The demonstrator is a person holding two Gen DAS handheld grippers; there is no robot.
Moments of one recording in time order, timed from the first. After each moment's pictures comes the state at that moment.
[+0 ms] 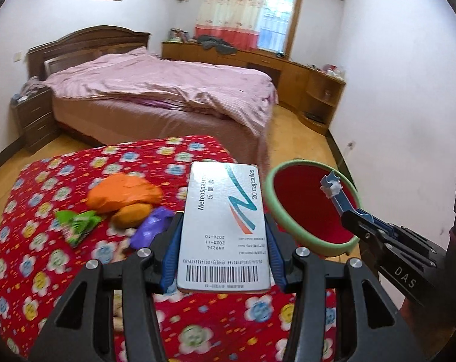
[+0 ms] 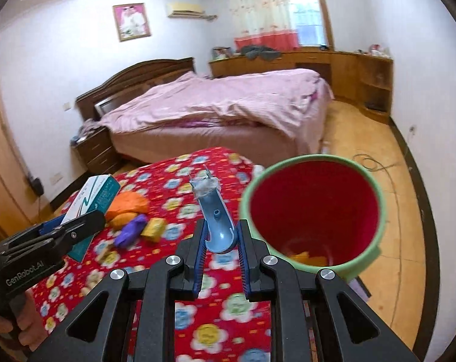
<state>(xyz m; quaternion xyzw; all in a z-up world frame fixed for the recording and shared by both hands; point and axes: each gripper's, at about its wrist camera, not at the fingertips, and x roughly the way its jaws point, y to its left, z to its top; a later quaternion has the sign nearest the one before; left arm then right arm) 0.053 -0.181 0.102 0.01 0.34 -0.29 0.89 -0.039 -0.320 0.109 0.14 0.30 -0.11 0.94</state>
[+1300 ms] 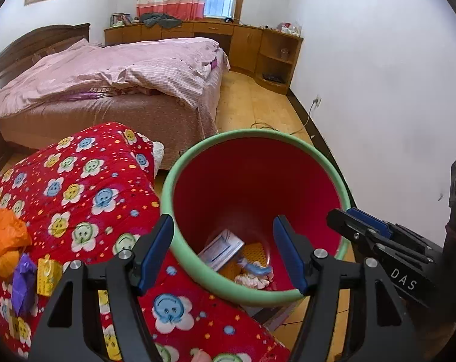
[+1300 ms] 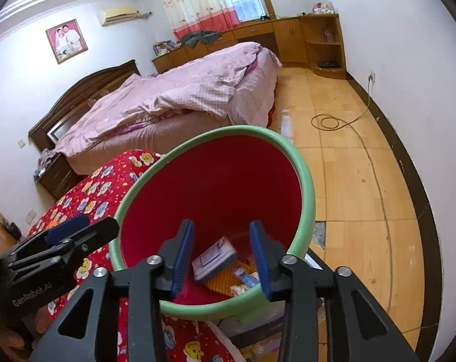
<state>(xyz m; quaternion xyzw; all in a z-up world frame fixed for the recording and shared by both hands) 0.080 -0.348 0.047 0.08 0.37 -0.38 0.84 -0.040 -0.459 0.045 0.23 0.32 -0.19 0.90</state>
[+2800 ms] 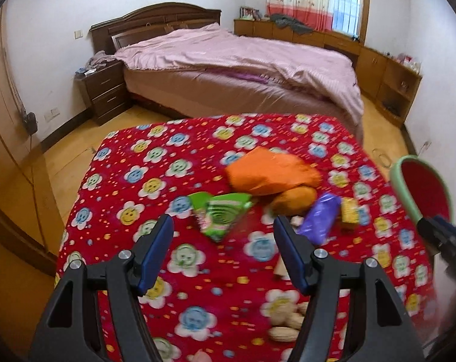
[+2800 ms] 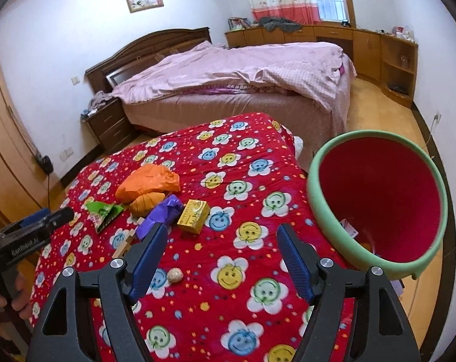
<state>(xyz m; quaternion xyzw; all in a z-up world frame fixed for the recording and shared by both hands) 0.134 -0.045 0.064 0.05 0.39 -0.10 0.91 0.044 -0.256 0.072 0.14 0.36 -0.06 0.92</state>
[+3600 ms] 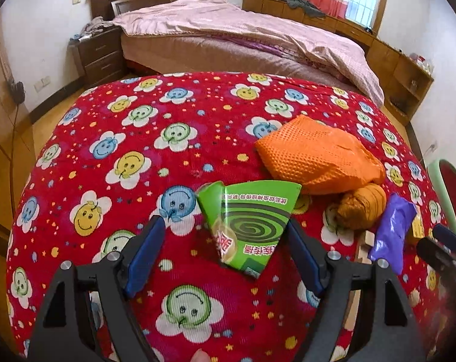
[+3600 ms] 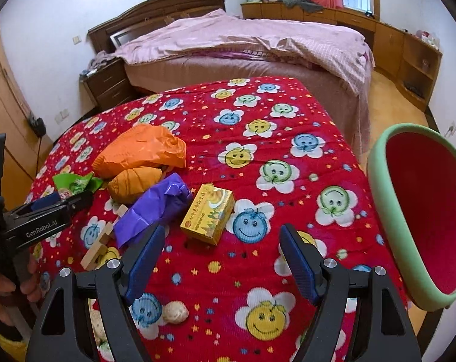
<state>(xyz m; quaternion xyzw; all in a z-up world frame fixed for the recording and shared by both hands) 0.209 -0.035 -0.018 0.01 0.44 -0.10 0.89 0.120 -0.228 0.012 0.09 0.44 -0.04 0.89</state>
